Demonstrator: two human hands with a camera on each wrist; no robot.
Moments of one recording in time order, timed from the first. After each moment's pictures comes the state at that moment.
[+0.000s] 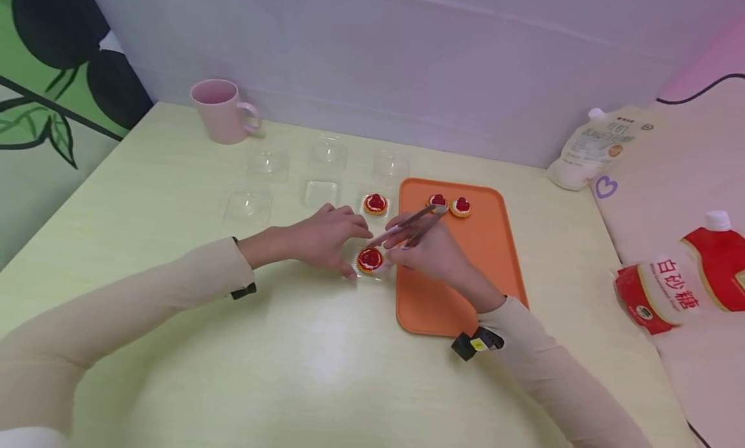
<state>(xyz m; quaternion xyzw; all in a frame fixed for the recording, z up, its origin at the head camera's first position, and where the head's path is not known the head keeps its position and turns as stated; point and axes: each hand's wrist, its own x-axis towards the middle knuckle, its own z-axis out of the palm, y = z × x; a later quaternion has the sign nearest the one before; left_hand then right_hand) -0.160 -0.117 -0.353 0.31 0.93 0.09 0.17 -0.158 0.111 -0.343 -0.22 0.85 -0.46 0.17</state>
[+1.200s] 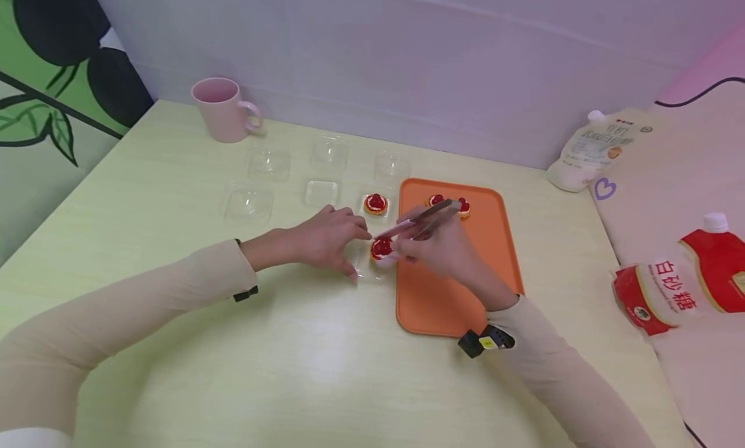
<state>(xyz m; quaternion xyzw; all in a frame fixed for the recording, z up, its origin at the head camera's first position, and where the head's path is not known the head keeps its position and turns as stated) -0.155 -0.109 -0.347 0.29 0.94 0.07 0.18 -0.157 0.121 -0.326 -0.21 0.83 -0.49 0.14</state>
